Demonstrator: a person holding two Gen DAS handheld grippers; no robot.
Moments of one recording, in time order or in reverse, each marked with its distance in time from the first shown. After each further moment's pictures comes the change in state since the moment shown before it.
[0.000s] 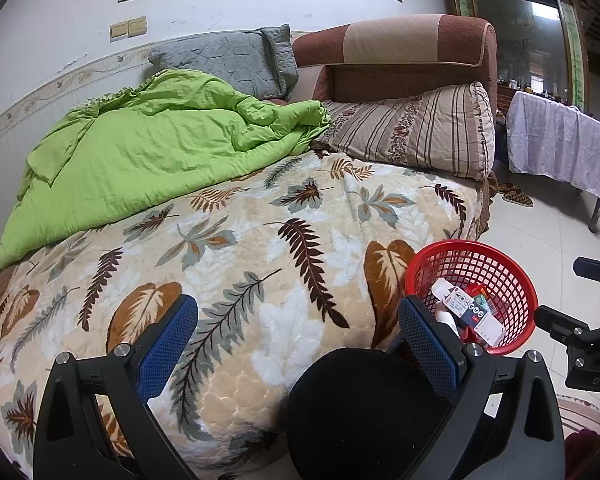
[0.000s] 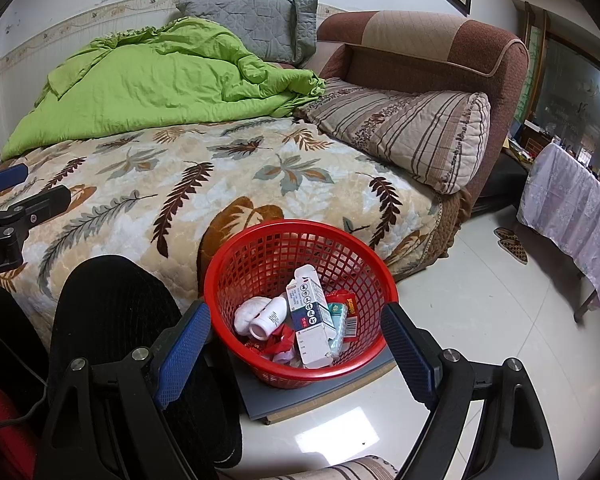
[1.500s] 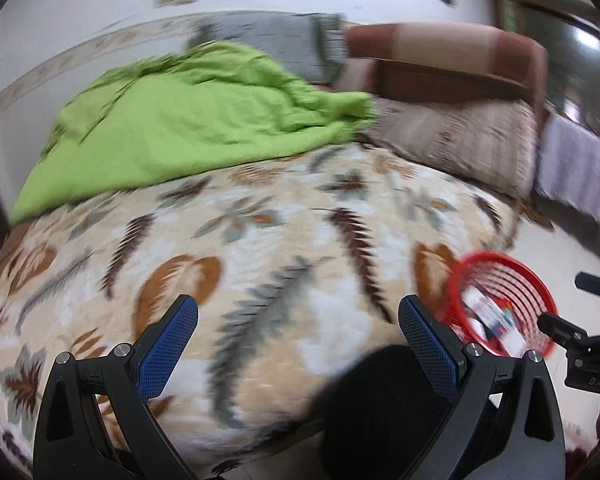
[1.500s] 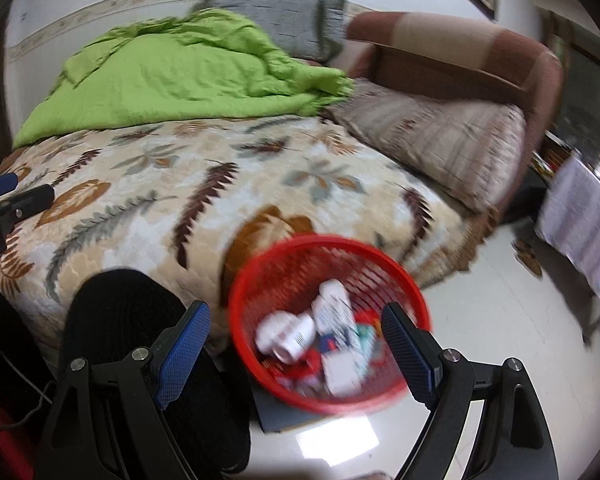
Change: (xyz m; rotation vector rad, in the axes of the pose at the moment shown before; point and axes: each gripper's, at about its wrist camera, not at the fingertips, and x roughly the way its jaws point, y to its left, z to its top) left arm 0.003 0.065 -0.006 -0.183 0.057 0.087; right arm 0.029 0.025 0.030 -0.082 0.013 0.075
